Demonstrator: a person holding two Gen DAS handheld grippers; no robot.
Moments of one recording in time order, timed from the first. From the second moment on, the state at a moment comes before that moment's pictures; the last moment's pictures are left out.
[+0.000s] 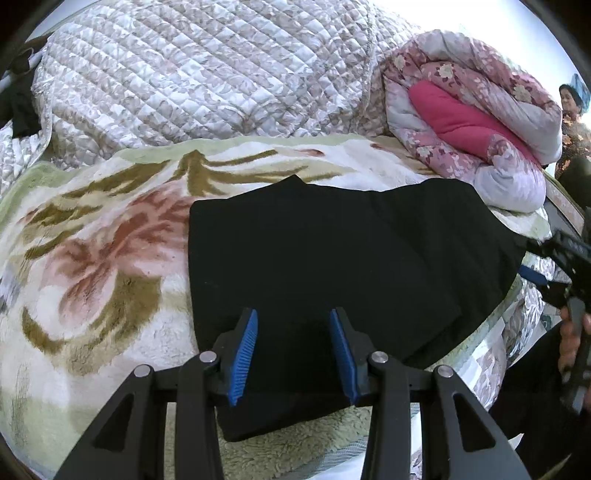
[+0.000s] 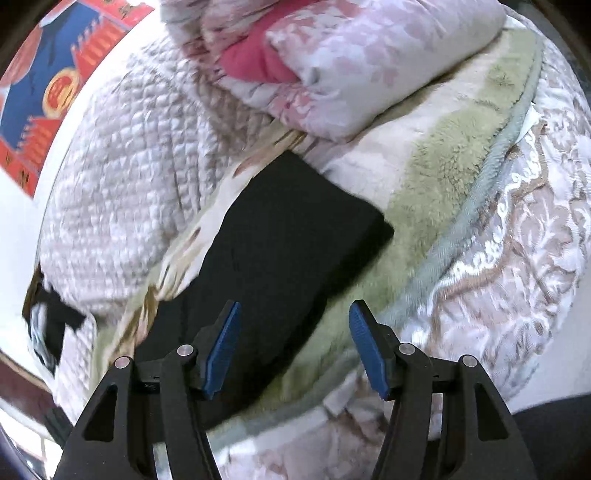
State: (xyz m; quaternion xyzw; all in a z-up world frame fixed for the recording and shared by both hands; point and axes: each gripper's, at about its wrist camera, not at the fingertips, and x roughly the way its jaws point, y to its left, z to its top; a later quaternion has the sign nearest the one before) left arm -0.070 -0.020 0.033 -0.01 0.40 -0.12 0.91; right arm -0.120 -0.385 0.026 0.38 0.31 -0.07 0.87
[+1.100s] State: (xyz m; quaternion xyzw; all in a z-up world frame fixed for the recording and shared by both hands) left arm -0.053 0.063 0.056 -0.08 0.39 0.00 0.92; right arm -0.058 -0.228 0.135 0.17 0.29 0.13 0.93
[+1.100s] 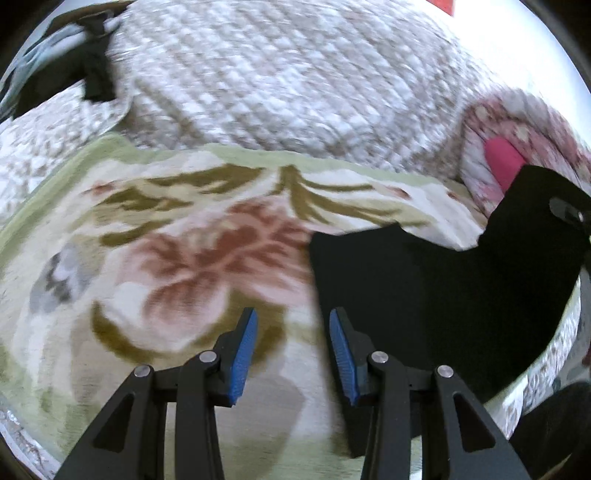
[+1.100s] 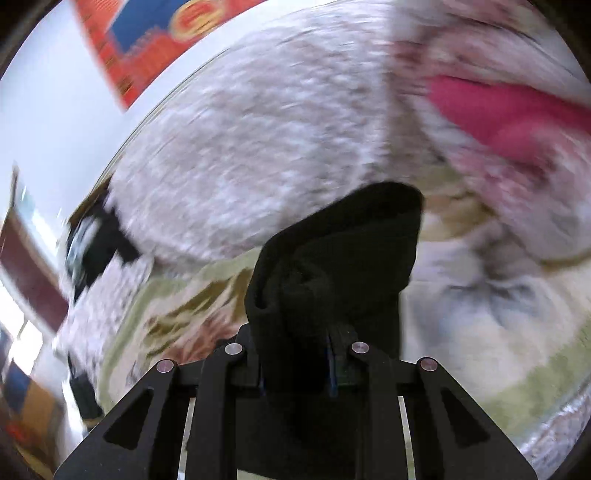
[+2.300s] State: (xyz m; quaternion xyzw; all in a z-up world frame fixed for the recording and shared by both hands) left arm -0.040 0.037 0.105 -0.10 0.36 -0.07 0.93; right arm -0.019 -0.194 0.059 0.08 0.45 0.13 0.88
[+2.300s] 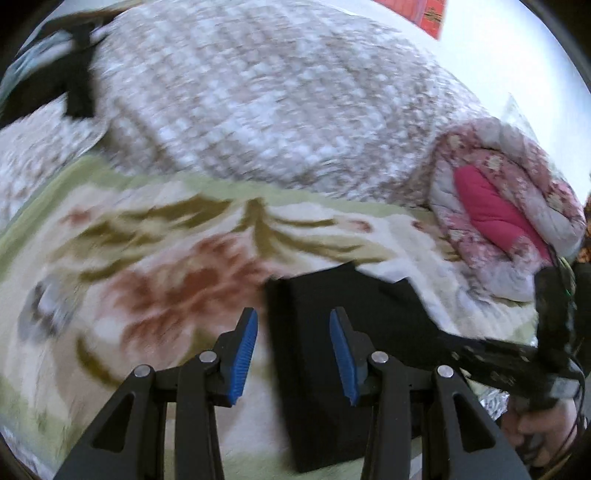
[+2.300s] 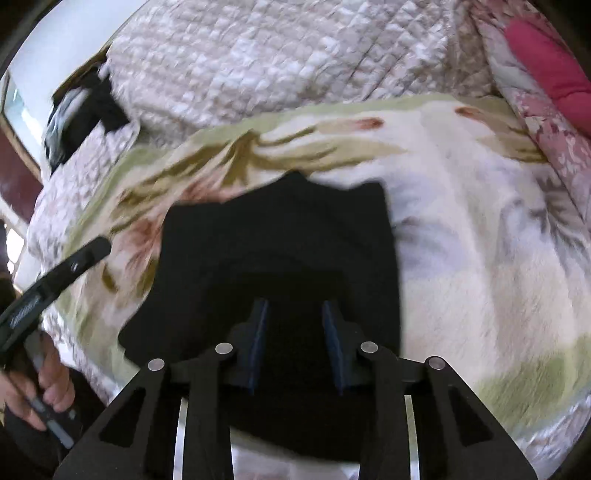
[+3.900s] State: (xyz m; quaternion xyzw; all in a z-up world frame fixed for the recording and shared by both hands) left arm -0.076 -0.006 0.044 -0.02 0.41 -0.05 0.91; right arm -0.068 -0.189 0.030 0.04 0.42 0.18 0.89
